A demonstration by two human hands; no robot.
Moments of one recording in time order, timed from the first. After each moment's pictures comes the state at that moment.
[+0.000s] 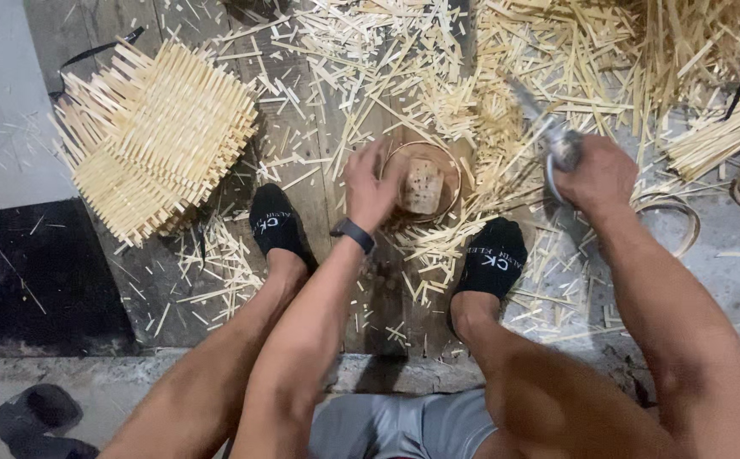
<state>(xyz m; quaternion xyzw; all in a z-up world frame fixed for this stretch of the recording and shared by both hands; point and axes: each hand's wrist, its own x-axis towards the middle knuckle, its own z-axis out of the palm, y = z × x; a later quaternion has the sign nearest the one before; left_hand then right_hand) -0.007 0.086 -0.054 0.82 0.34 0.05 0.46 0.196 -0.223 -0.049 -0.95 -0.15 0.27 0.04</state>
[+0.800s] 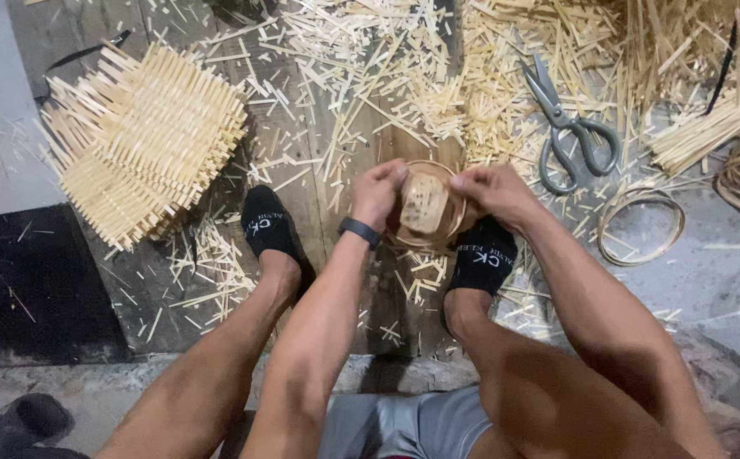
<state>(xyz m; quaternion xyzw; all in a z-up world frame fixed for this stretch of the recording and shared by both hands) 0.006 0.063 -0.061 0.56 0.50 -0.09 0.65 0.126 -0.143 -0.029 -0.72 0.03 0.54 0.42</state>
